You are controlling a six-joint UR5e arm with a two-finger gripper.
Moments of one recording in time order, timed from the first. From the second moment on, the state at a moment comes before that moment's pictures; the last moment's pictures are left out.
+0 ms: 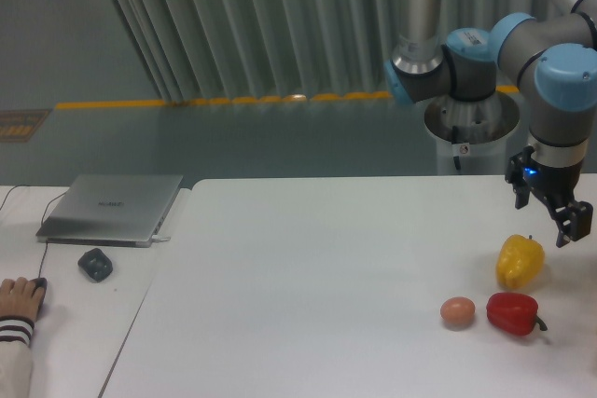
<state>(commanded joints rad) 2.49 -1.81 -1.52 -1.43 1.57 1.33</state>
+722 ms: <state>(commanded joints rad) 2.45 -1.81 -1.58 -1.35 1.57 1.33</state>
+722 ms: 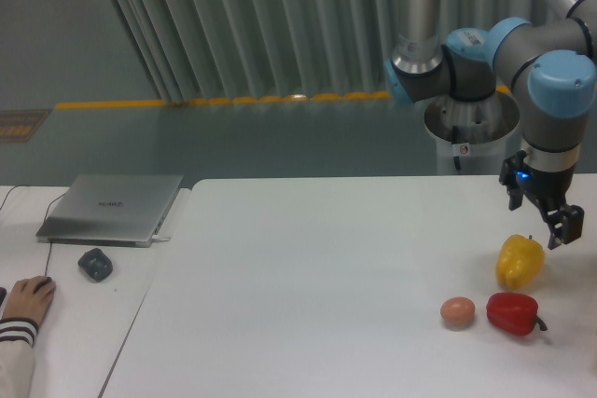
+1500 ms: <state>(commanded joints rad) 2.35 -1.88 -1.61 -1.31 1.76 1.11</state>
